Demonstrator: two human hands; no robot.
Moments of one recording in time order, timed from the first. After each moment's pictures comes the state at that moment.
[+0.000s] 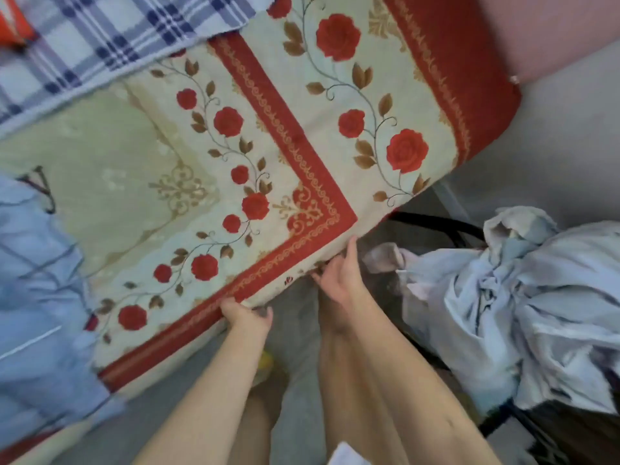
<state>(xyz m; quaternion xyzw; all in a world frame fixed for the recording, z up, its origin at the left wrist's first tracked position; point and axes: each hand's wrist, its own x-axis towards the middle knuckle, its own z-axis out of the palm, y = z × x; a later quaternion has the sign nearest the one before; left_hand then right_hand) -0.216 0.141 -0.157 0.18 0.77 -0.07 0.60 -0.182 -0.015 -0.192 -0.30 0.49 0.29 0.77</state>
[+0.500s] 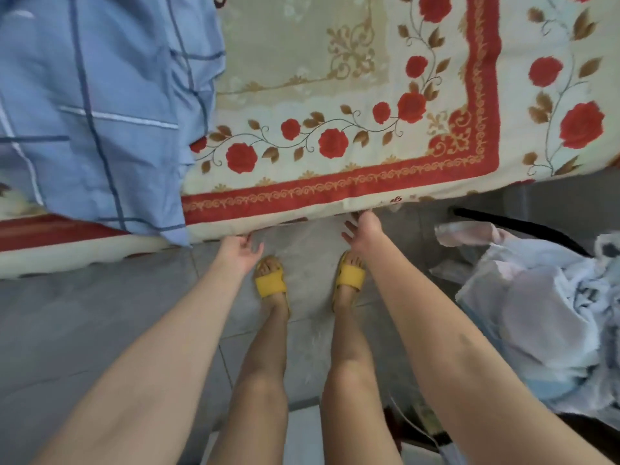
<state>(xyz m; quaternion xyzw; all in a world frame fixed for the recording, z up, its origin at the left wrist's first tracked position) -0.382 0.295 -0.203 0.11 0.72 -0.03 0.68 -0.267 0.110 -0.222 -0.54 0.49 0.38 0.57</state>
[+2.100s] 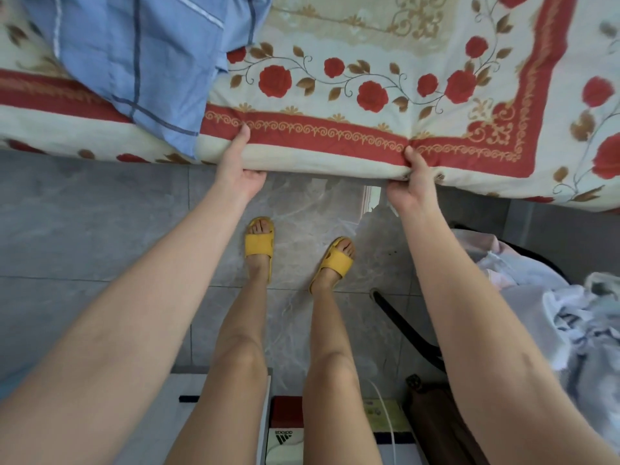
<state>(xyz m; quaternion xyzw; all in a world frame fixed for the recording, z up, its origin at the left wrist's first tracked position) -0.382 0.292 -0.153 0.06 0.63 0.15 0.76 -0.233 0.099 -0.154 -0.47 0.41 0.33 0.71</state>
